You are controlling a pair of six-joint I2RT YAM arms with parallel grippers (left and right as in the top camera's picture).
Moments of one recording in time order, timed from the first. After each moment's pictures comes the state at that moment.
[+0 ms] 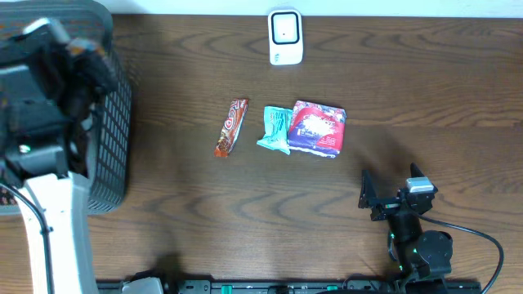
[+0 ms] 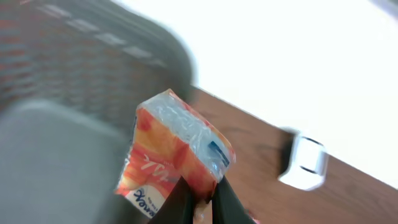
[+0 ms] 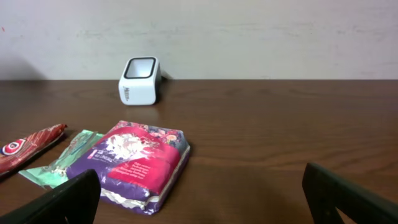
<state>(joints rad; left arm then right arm) 0.22 1.26 1.39 -0.61 0.18 -0.36 0.13 0.01 0.01 -0.07 0.00 0.06</state>
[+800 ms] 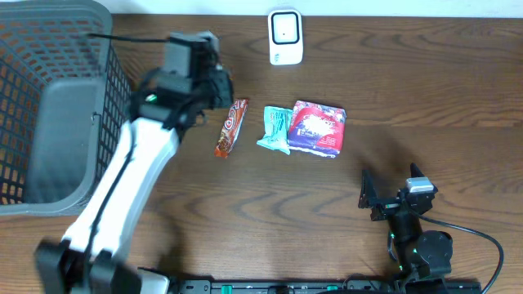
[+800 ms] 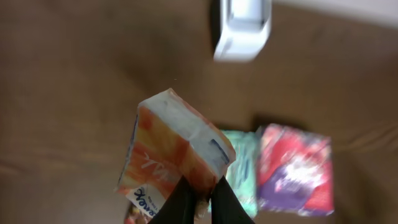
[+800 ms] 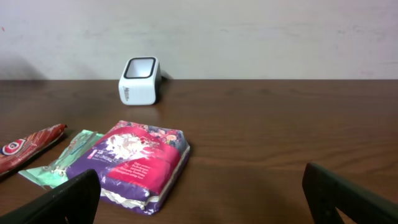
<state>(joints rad) -0.29 1.57 1.38 -0.68 0.12 -0.37 0.13 0.01 0.01 -0.07 0.00 0.06</state>
